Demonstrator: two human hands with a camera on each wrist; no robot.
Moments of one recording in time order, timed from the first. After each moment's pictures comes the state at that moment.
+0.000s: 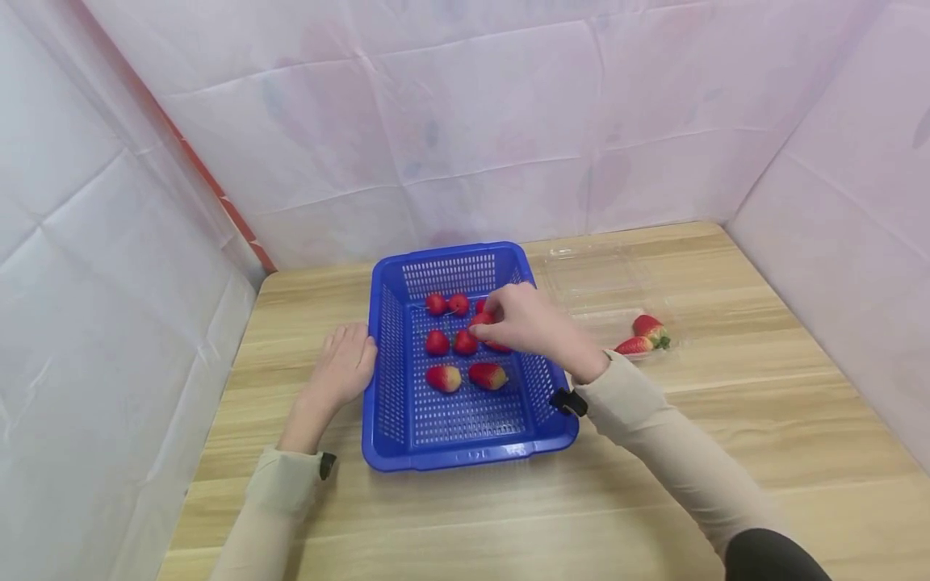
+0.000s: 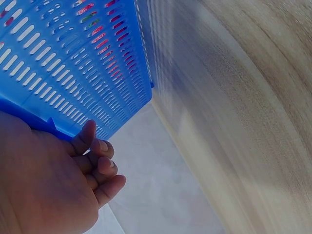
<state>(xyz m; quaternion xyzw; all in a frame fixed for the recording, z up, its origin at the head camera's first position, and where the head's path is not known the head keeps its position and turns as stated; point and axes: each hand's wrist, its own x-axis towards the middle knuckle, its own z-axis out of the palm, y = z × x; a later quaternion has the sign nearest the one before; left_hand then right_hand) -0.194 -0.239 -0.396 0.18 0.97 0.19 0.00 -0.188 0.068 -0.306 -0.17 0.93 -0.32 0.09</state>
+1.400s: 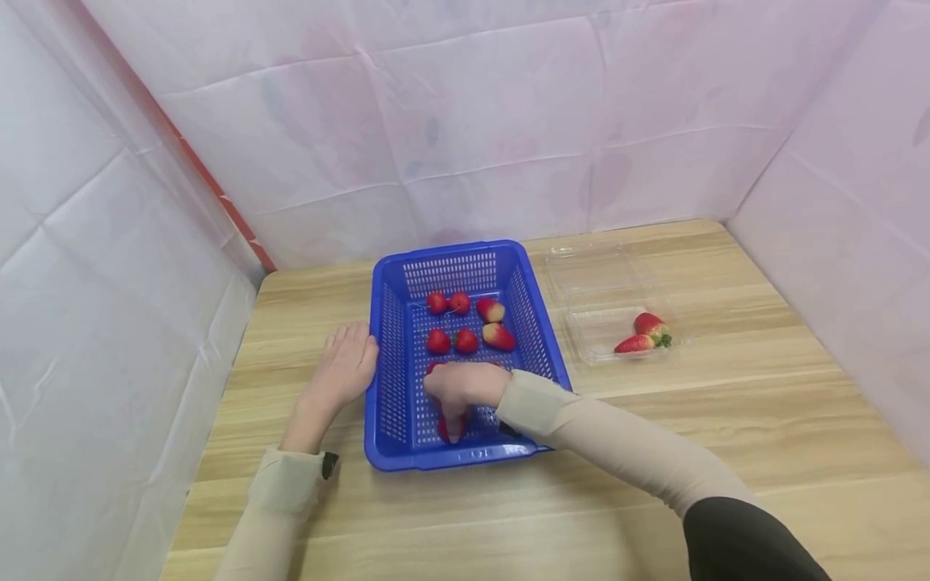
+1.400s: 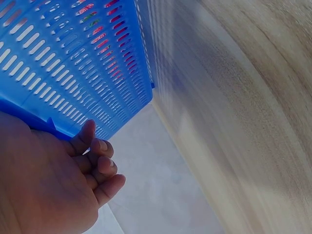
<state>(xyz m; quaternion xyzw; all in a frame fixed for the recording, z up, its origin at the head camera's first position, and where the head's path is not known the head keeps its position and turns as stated) -0.192 -0.235 -0.394 0.17 0.96 0.20 0.00 -0.175 -0.026 -0.376 -0.30 0.89 -0.09 0.34</state>
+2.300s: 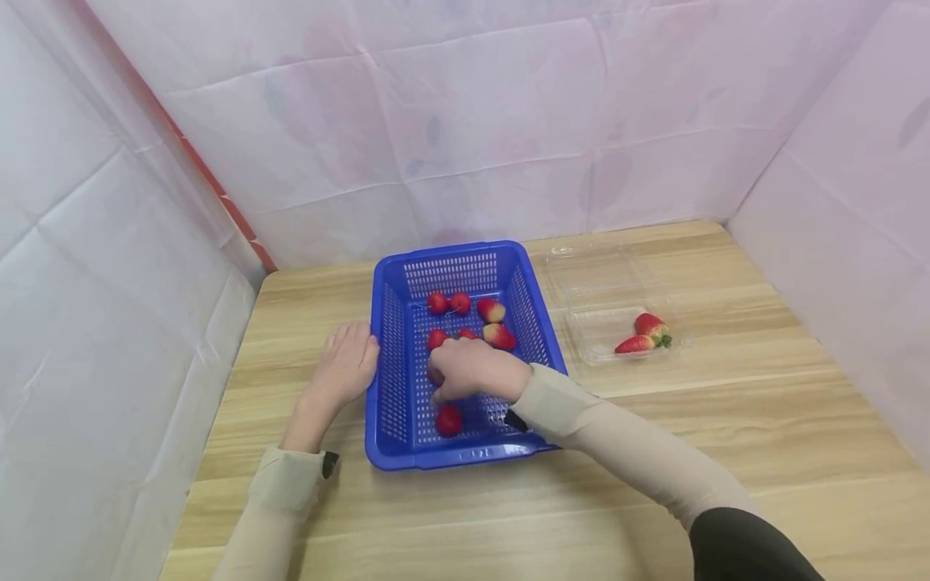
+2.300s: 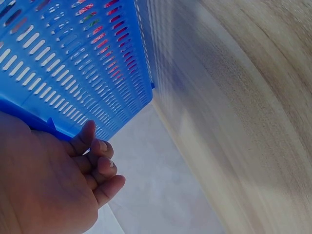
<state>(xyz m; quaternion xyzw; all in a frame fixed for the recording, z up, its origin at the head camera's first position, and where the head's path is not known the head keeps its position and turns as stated) -0.193 -0.235 -0.393 0.18 0.96 0.20 0.00 -0.179 -0.009 -0.347 -0.29 0.92 -0.13 0.23</state>
